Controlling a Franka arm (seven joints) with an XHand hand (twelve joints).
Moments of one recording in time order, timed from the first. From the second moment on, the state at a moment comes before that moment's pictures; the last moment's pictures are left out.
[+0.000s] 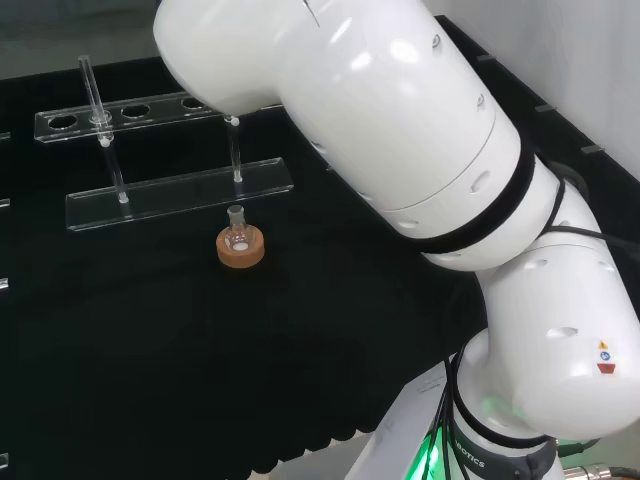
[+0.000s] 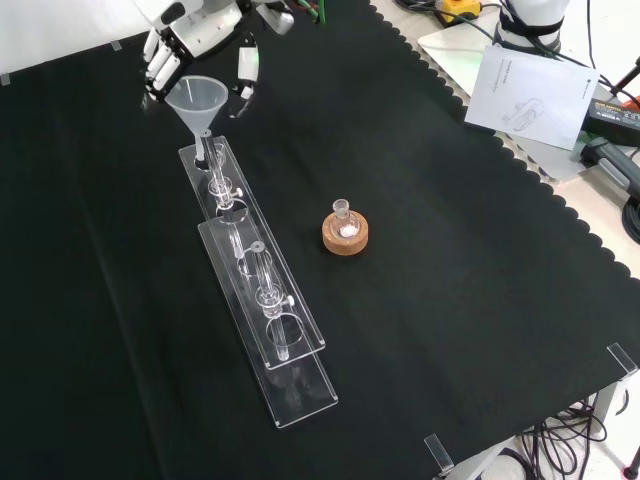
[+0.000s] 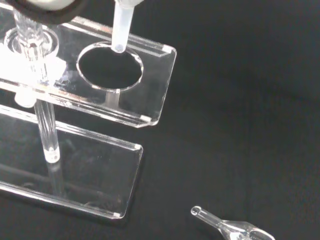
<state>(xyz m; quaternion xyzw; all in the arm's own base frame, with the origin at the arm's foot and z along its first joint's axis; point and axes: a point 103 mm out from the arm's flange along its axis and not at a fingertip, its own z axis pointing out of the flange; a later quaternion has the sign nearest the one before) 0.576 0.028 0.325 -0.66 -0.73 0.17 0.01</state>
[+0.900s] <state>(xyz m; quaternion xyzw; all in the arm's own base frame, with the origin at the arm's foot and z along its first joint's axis) 0.580 0.032 0.287 -0.66 -0.72 0.22 0.04</state>
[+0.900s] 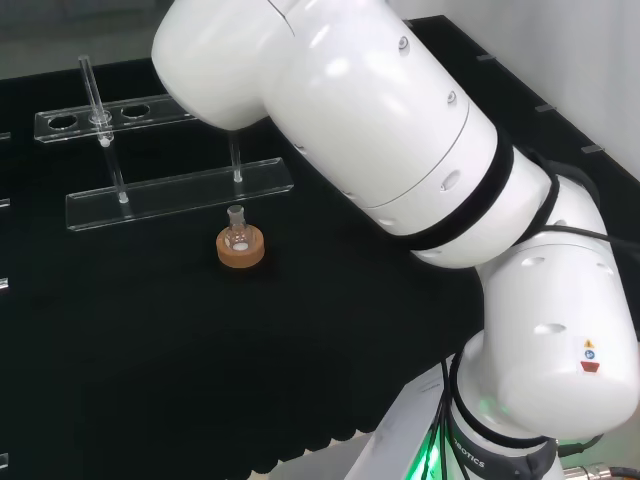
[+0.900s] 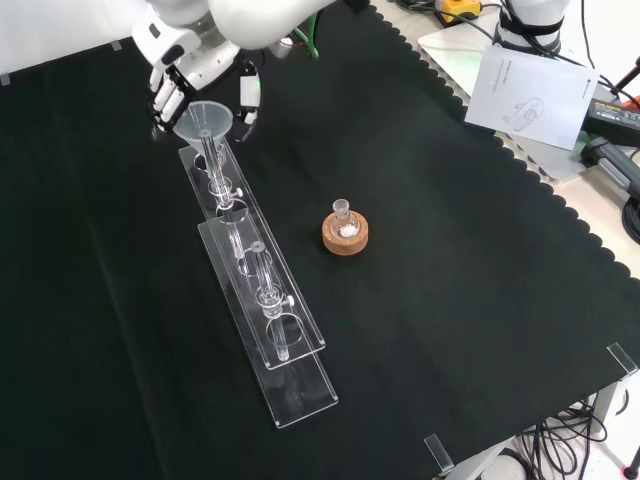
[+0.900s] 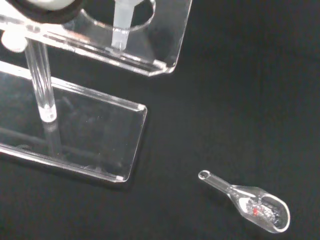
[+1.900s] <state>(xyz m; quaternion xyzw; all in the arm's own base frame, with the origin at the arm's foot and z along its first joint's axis) 0.530 0.031 0.325 -0.68 -0.72 0.17 0.01</state>
